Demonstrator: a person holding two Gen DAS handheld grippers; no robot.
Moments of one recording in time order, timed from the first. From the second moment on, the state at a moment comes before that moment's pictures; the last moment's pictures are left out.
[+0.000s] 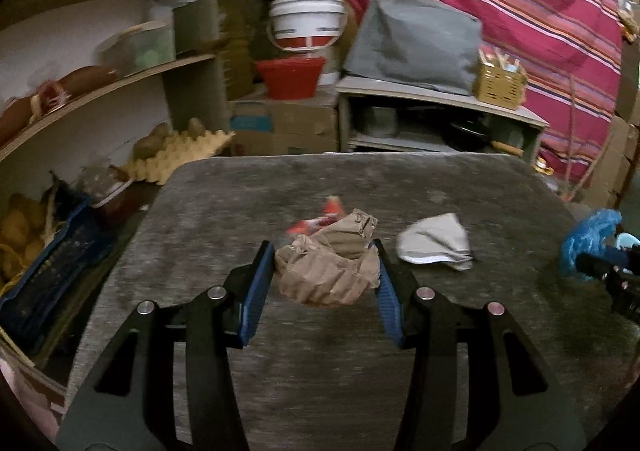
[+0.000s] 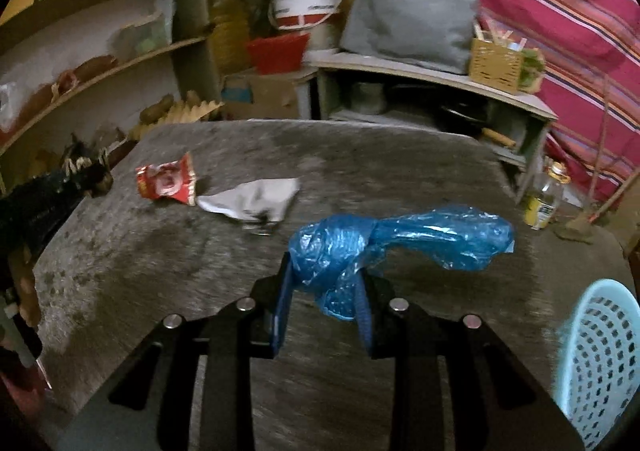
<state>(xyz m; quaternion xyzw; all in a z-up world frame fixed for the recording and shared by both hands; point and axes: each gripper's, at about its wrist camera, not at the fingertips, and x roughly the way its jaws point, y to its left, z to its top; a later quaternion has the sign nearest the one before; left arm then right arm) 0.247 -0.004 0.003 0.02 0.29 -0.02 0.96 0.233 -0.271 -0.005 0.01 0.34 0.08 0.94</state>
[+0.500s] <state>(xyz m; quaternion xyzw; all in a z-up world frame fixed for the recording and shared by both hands) 0.217 -0.189 0.026 0.06 0.26 -0.15 0.95 0.179 -0.446 0.011 0.08 0.31 -0.04 0.95</state>
